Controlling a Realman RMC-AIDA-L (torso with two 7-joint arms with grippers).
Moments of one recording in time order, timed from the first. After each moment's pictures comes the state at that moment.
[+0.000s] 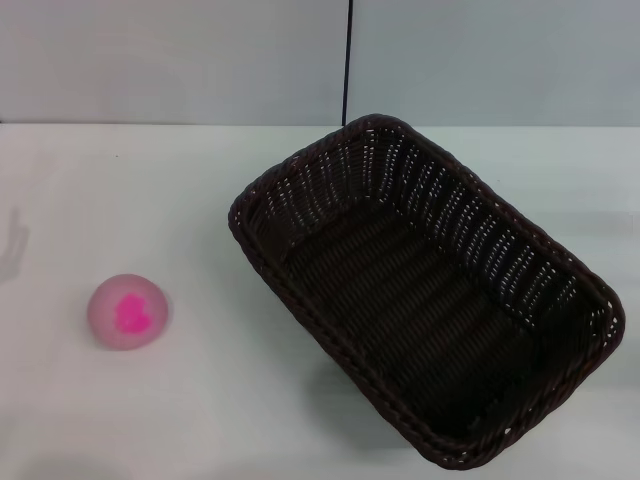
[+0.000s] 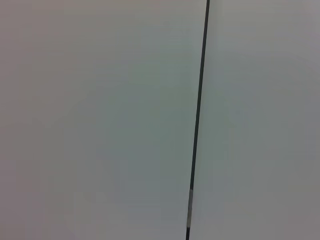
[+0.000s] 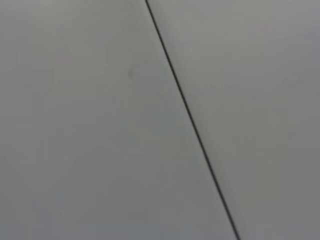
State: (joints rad) left arm -0.22 -2.07 -0.15 -0.13 1.44 1.50 -0.21; right arm 0.32 2.07 -0.52 -0.11 -0.76 -1.54 0.61
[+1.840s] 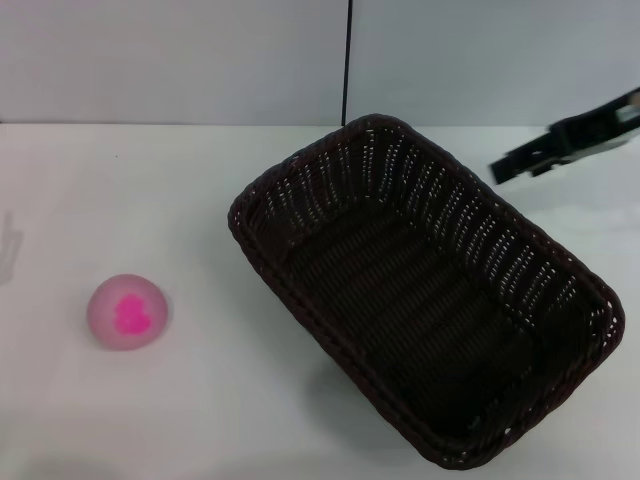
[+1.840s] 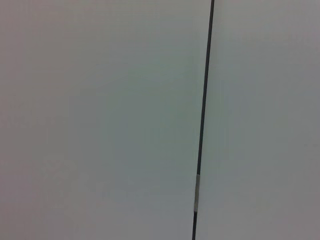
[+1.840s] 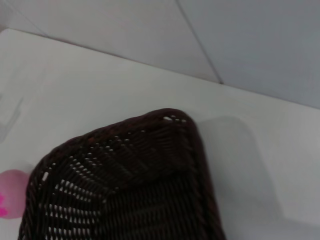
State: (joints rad) left arm -0.22 -2.07 -0.15 -0.12 1.44 1.46 -0.21; right arm 0.85 1.97 -0.82 -0.95 -2.51 -1.66 2.50
